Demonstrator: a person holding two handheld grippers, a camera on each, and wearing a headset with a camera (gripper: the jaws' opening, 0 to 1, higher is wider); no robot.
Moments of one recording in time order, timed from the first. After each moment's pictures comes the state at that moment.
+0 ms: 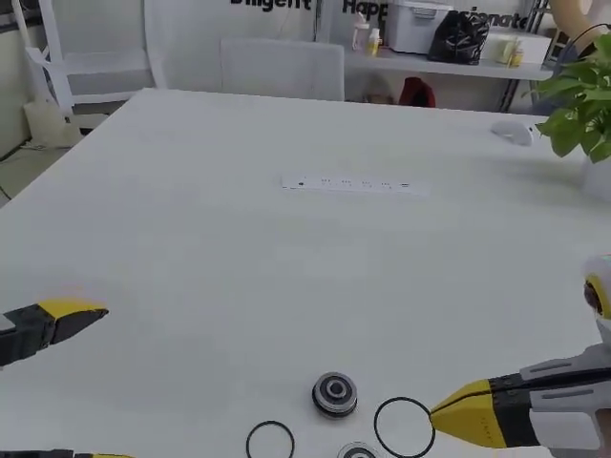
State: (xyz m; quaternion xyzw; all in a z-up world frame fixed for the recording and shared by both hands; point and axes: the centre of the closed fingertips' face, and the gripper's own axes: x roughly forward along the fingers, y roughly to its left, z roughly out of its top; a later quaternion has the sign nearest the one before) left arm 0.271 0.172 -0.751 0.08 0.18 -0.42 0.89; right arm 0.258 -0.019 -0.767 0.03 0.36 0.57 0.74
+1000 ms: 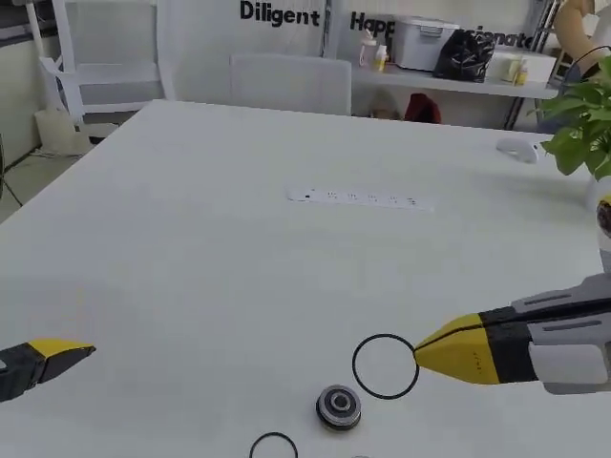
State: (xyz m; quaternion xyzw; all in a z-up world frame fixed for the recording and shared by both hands) left arm 0.257 0.183 -0.772 0.08 0.21 -0.41 0.89; right arm 0.272 0.014 -0.701 -0.01 0.30 0.62 0.73
